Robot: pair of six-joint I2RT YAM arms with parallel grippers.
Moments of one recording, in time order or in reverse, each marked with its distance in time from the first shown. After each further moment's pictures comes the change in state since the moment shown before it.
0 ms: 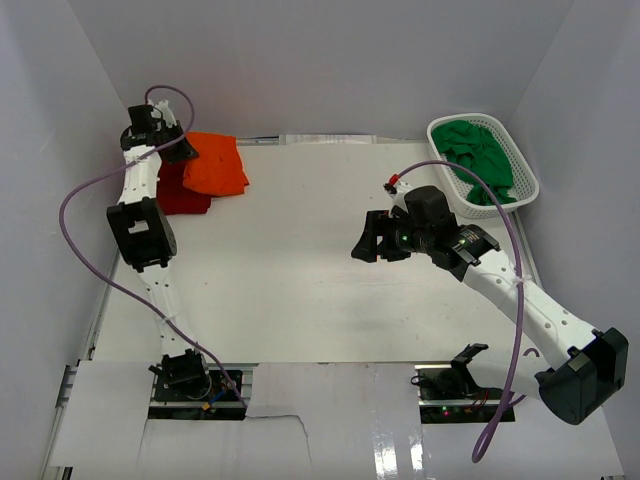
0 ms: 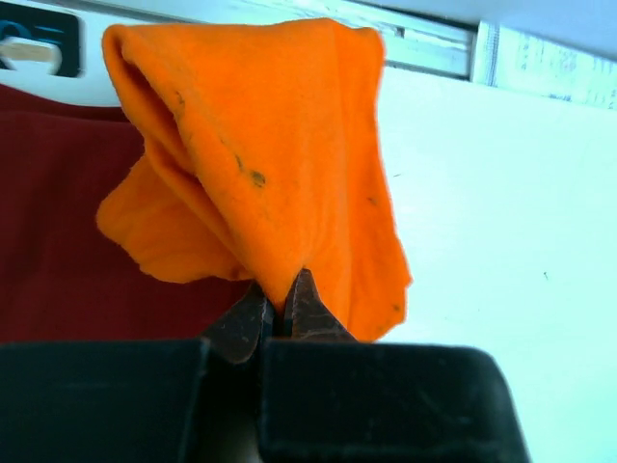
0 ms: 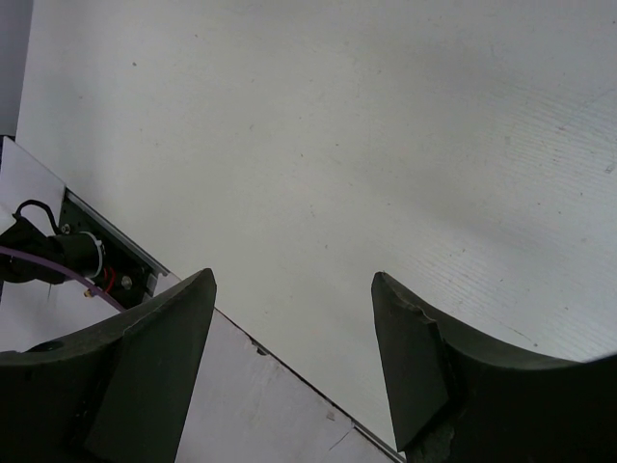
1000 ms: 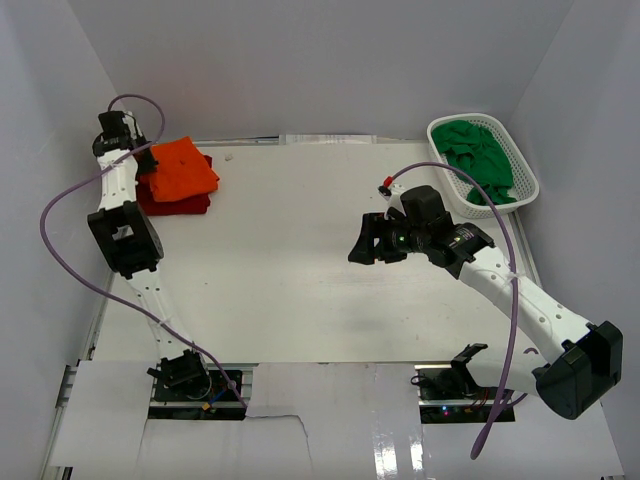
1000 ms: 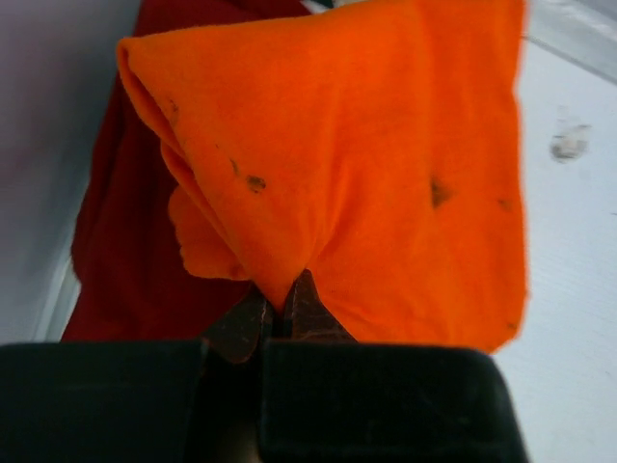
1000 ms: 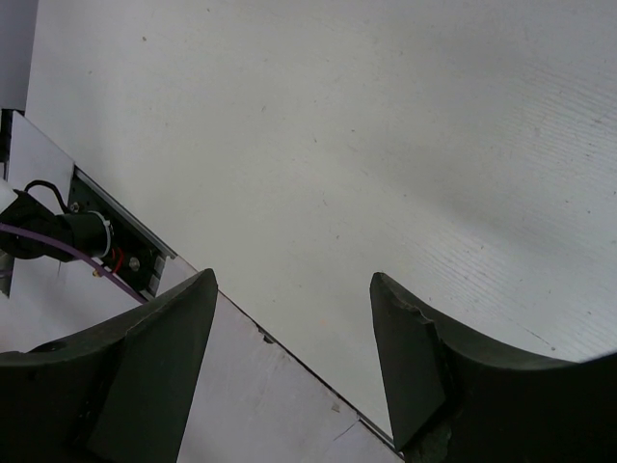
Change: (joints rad) left arm 0.120 -0.082 -0.059 -0.076 -0.282 0.029; right arm 0.000 0.031 -0.002 0.003 -0.064 -0.010
